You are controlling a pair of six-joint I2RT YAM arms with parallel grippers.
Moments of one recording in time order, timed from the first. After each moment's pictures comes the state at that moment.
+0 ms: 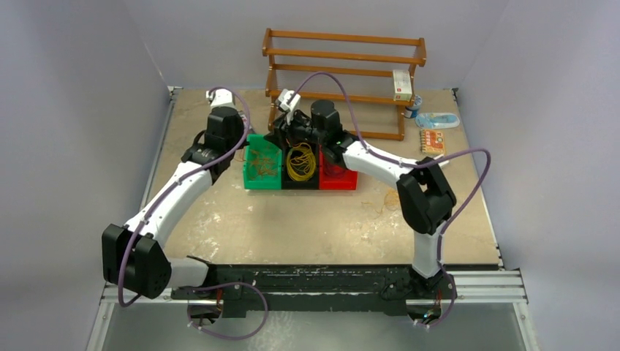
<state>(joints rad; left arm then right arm) -0.33 1.31 1.09 -0.29 -0.37 -0.34 0.70 1.96 1.49 0.31 -0.44 -0.08</state>
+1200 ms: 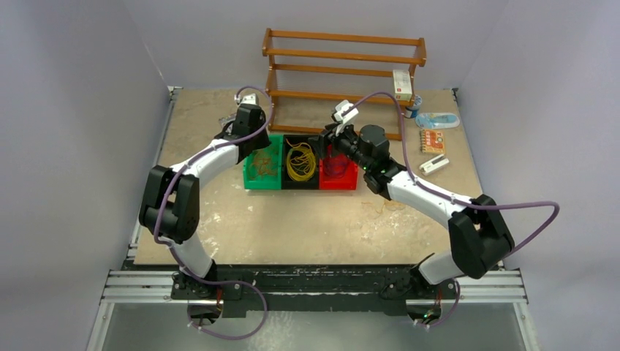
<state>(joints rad) -0.33 1.73 1.20 -0.15 -0.17 -0.46 0.60 1.47 0.93 0.46 -0.14 0.02</state>
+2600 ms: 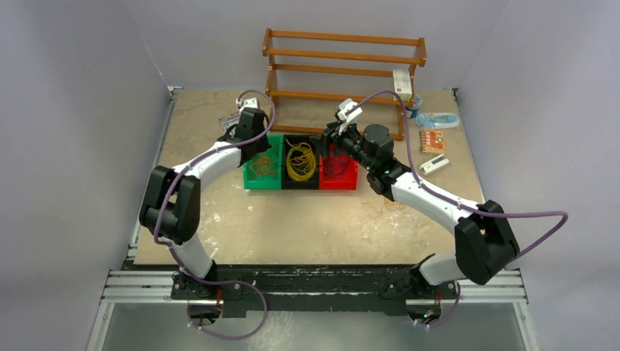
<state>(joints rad) -0.35 1.72 1.18 -0.16 -0.26 -0.46 0.59 1.42 0.92 0.44 -0.15 0.03</state>
